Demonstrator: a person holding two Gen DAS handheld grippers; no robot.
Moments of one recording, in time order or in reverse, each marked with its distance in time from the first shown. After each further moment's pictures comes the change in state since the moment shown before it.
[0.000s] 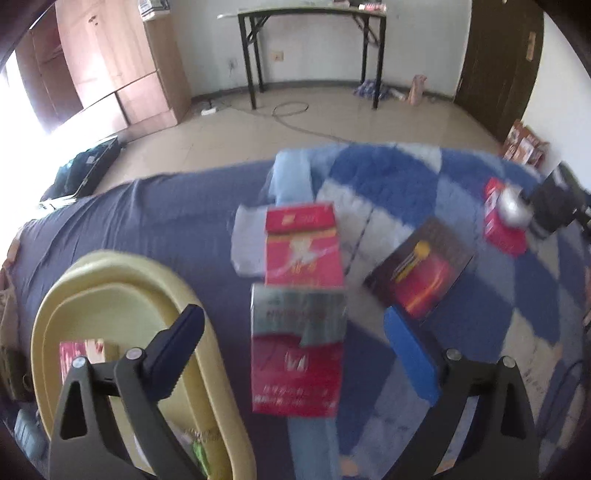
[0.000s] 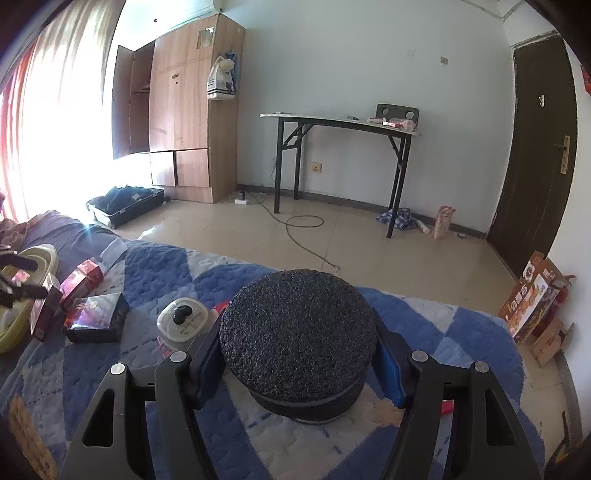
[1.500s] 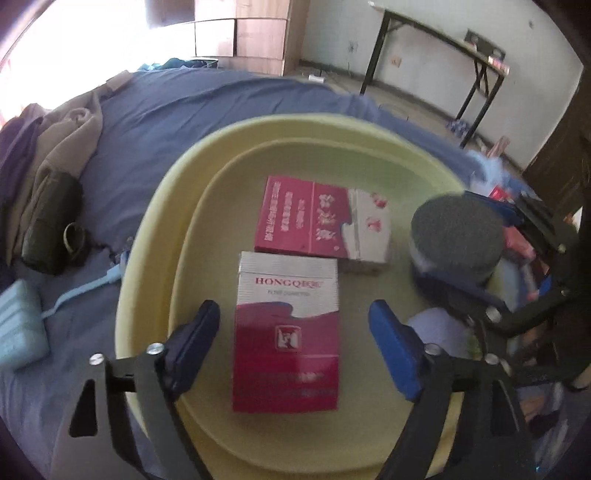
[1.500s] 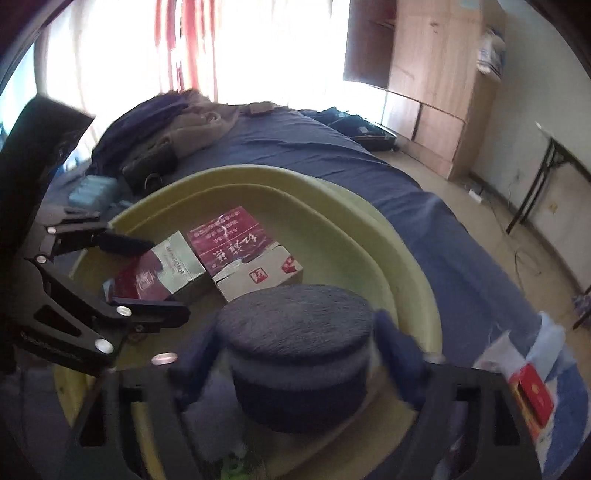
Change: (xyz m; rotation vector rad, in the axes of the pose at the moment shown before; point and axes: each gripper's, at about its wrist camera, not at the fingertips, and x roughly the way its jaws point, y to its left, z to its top) left arm -0.036 0.216 -0.128 -0.429 0.011 0.045; right arm 0.089 0.442 0.034 -0.483 0.193 0.673
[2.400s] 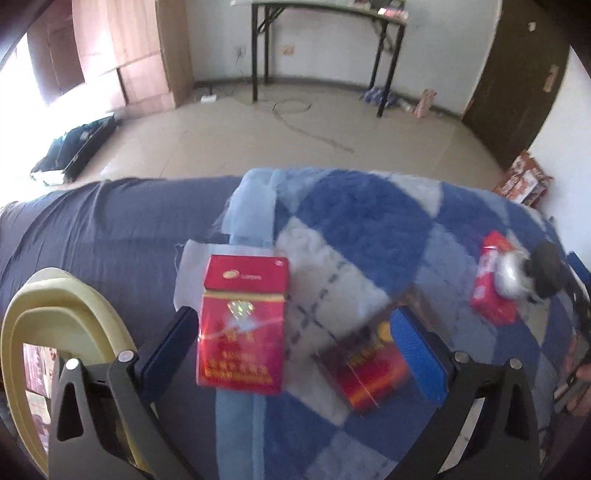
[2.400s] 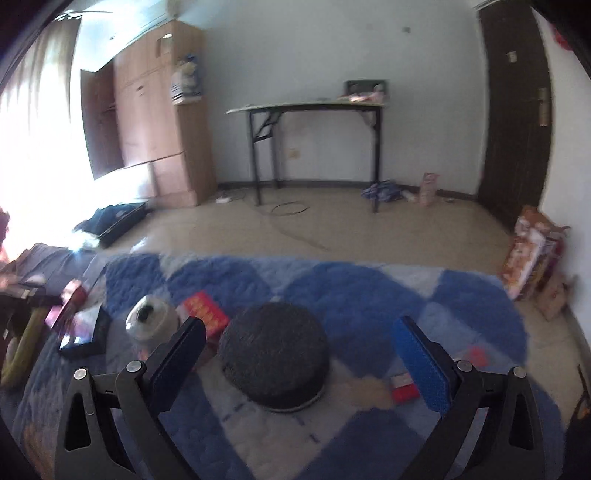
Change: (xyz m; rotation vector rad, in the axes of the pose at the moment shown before) left arm 0.057 -0.296 0.058 0.311 0.036 -0.087; right arm -0.290 -0.247 -0.274 0.641 -0.184 -0.645
